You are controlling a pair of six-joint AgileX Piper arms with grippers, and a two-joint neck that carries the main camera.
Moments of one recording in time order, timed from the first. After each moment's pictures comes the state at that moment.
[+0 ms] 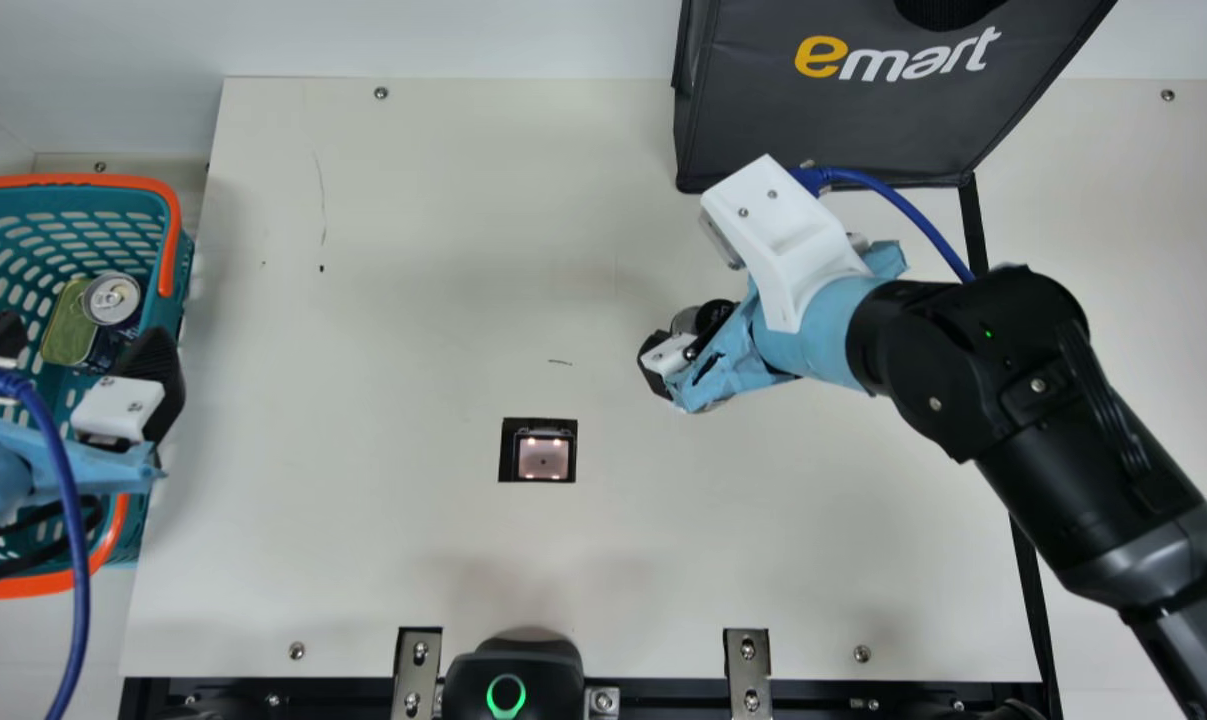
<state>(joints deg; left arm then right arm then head) 6.3 41.6 -44.9 -11.4 42.1 20.6 28.1 79.9 -69.9 5.5 51.9 -9.5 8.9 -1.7</state>
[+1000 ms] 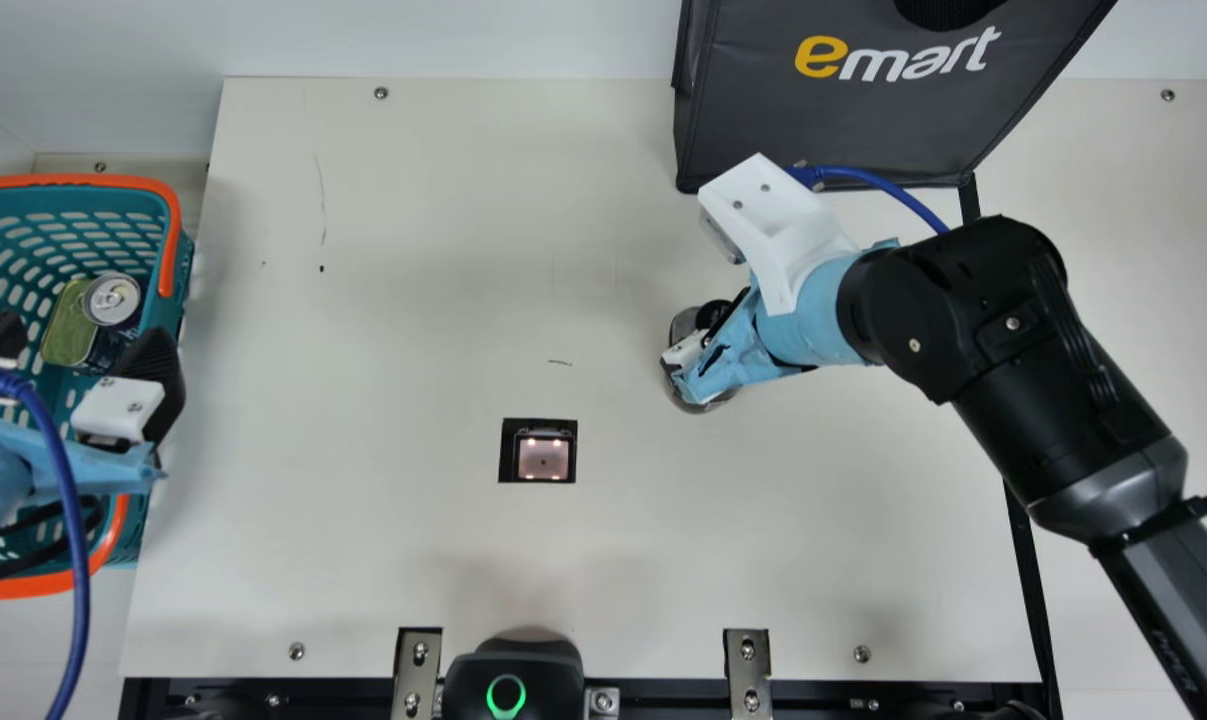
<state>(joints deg) 6.3 41.6 -44.9 -11.4 42.1 20.6 26.4 83.8 -74.2 5.4 60.7 -10.4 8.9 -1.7</state>
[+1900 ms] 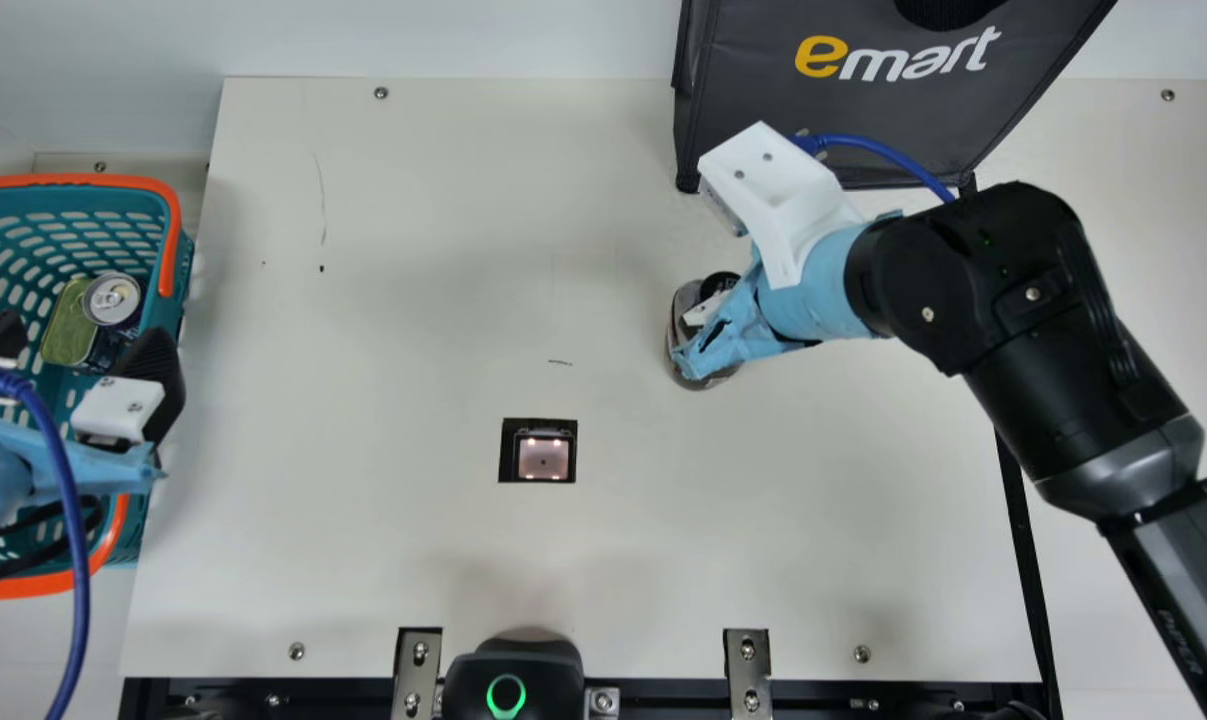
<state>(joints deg) 6.3 41.6 -44.9 -11.4 42.1 20.6 24.9 84.9 -79.6 6.2 62.7 -12.3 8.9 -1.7</state>
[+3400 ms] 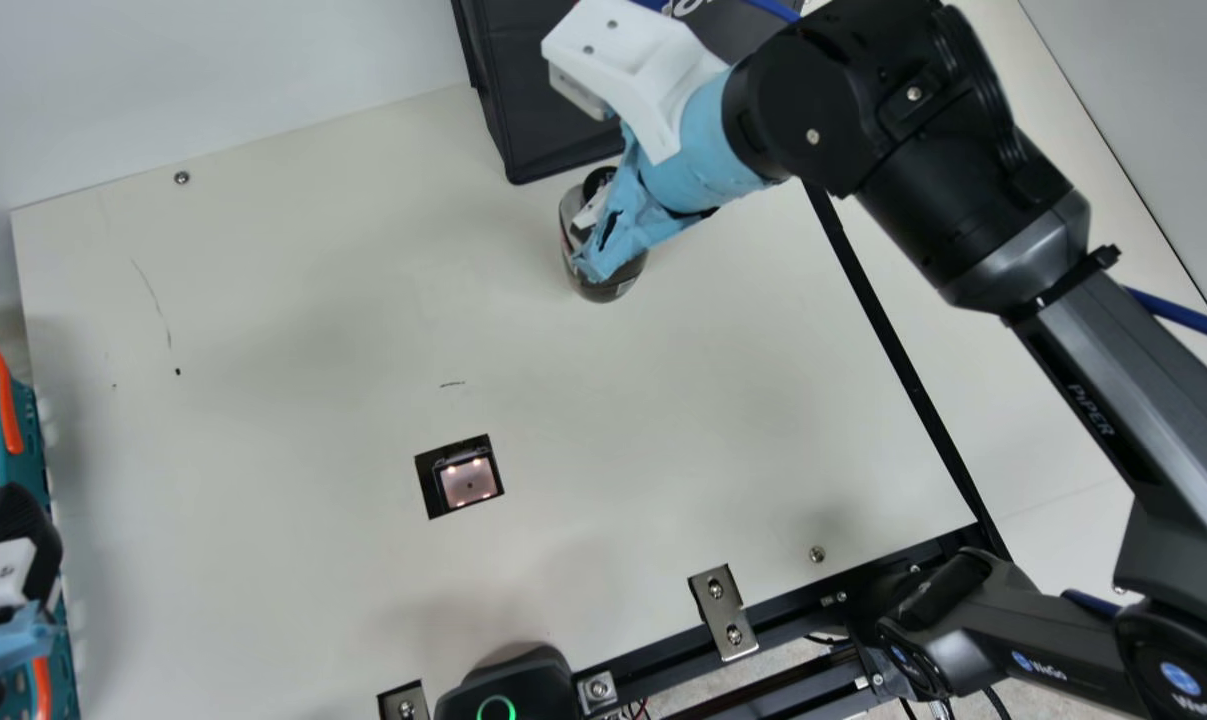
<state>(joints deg) 6.3 41.6 -44.9 -11.4 42.1 20.6 18.2 84.5 -87.3 5.9 67.0 -14.7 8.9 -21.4</state>
